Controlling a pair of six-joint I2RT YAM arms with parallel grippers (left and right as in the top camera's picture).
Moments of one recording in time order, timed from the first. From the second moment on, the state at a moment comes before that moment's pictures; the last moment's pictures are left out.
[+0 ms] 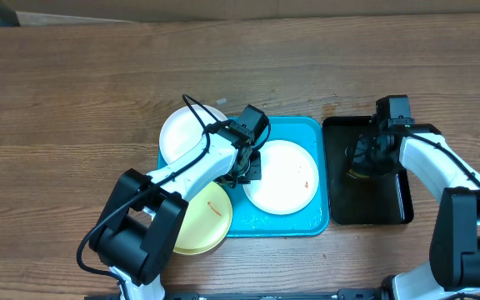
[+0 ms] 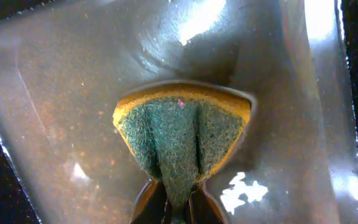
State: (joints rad) left arm -0.57 1.89 1.21 -0.77 0.05 -0.60; right arm 0.01 1.72 0.97 -0.62 -0.04 0.31
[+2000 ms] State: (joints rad) left arm -0.50 1.89 1.21 -0.78 0.13 -0.63; right arm 0.13 1.71 1.21 -0.93 0.09 0.20
